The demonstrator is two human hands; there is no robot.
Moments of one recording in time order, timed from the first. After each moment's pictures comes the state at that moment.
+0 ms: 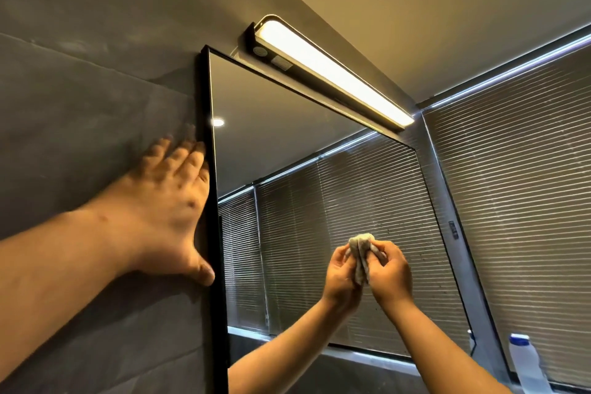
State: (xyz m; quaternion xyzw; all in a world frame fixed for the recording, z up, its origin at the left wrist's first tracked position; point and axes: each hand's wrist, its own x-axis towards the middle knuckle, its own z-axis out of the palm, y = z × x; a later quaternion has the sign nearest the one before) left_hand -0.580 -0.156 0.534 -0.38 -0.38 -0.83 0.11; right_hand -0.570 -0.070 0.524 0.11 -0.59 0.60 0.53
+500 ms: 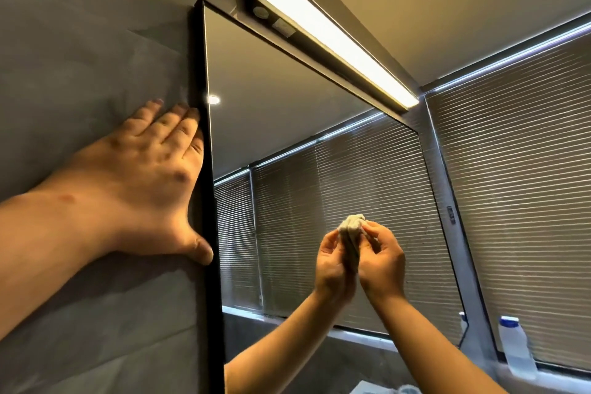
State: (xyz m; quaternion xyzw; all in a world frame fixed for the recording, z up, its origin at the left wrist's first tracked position) left_hand -0.596 -0.166 0.520 -0.46 -0.33 -0.82 0.09; right_hand -0.566 -0.098 0.514 0.17 -0.52 0.61 0.57
